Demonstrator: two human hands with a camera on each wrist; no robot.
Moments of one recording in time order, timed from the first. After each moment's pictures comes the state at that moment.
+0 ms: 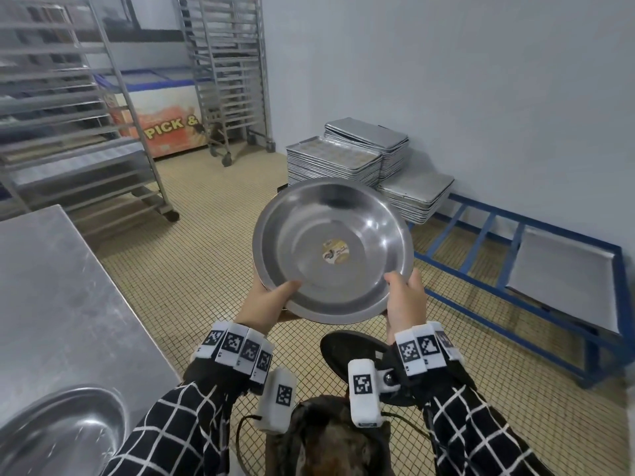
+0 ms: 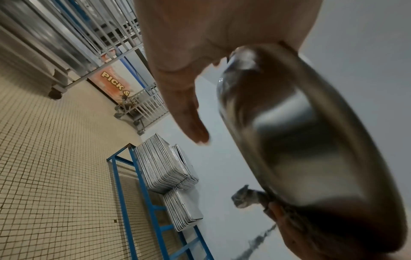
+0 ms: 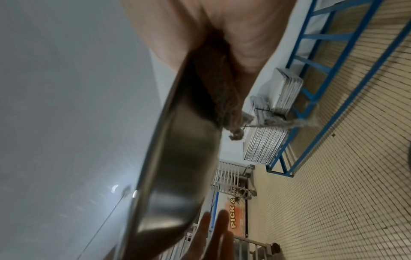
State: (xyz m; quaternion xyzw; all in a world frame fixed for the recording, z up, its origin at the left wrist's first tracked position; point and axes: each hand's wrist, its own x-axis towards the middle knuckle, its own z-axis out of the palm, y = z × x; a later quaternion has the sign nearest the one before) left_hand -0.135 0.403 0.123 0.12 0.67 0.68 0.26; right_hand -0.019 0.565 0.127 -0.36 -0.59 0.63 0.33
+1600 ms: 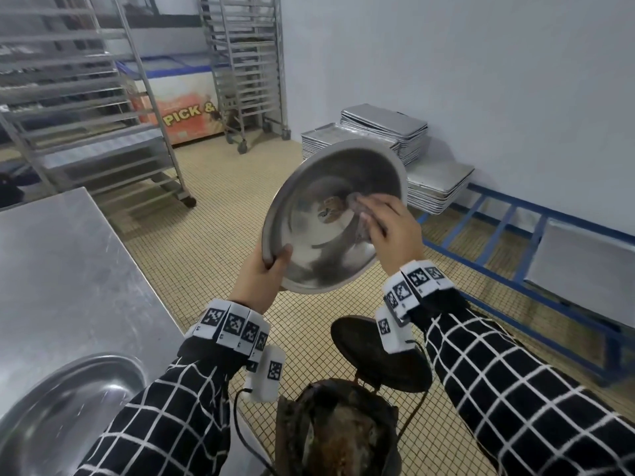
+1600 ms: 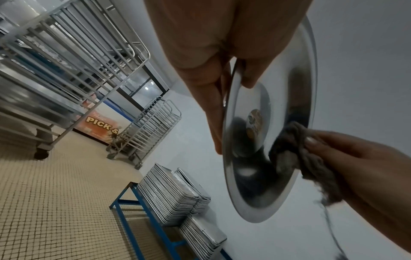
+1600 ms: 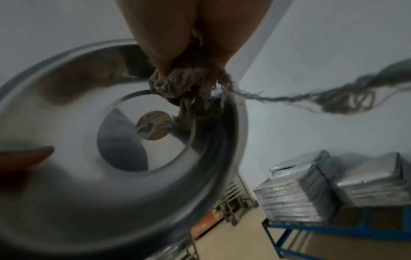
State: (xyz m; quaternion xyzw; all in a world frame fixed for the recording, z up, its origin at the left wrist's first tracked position) left_hand -0.129 0.381 0.141 0.21 0.73 0.64 0.10; right_hand -0.071 0.602 0.141 -0.06 -0.87 0.24 0.43
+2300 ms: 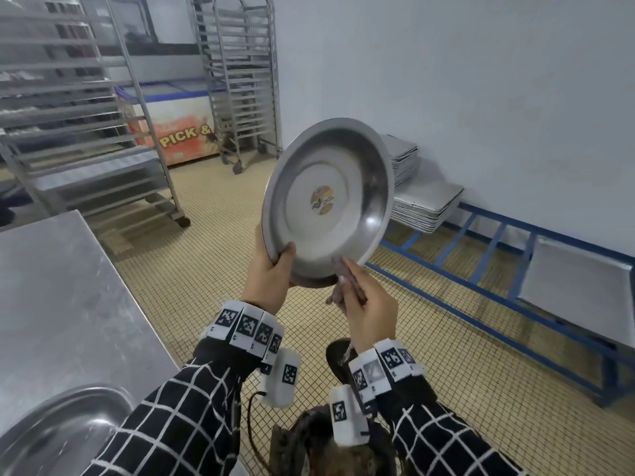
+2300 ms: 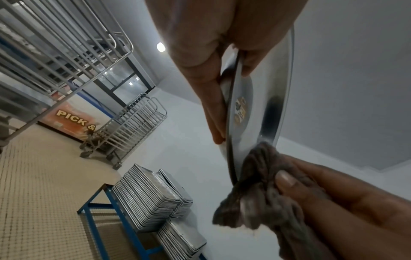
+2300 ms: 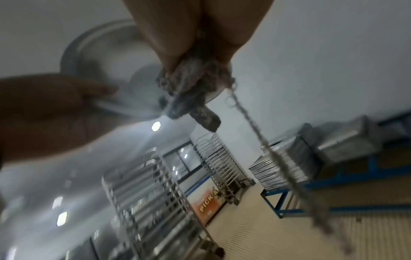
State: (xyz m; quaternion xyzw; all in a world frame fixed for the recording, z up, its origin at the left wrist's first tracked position) left_hand -0.134 0.413 0.166 0.21 0.68 0.70 0.07; right_hand -0.038 0.532 0.096 -0.06 -0.75 0.51 0.42
